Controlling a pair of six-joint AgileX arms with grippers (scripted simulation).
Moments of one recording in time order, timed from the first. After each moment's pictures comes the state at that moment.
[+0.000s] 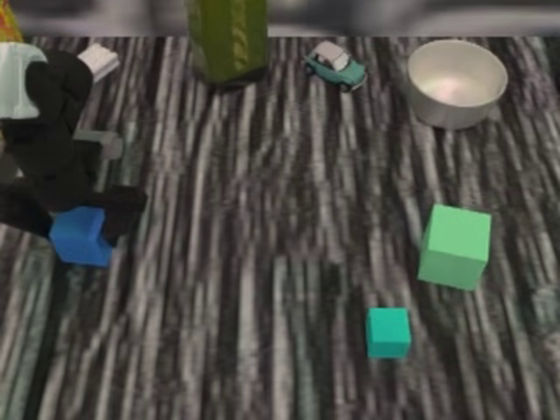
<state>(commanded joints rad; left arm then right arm) -0.12 2.13 1.36 -0.80 0.00 0.03 0.00 0.00 0.00 0.00 0.00 0.00</state>
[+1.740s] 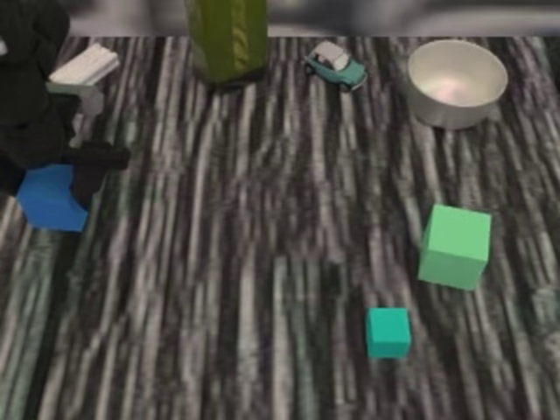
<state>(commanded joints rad) -0.11 2.02 1.52 -1.05 0.00 0.03 0.00 0.00 0.00 0.00 0.00 0.00</state>
